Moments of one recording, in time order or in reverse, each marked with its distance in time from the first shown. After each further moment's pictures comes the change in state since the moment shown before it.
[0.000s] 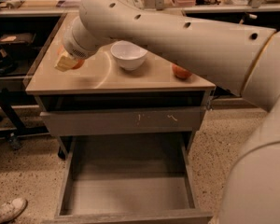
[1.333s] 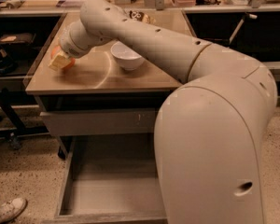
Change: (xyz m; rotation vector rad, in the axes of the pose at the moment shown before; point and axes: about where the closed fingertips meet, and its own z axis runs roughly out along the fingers) arm 0.004 -0.028 0.089 -0.113 -0.119 0.037
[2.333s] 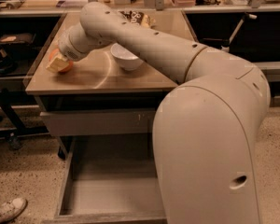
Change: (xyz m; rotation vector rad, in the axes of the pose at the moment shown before) arm 0.005 0.007 0.011 -0.034 -0.017 0.026
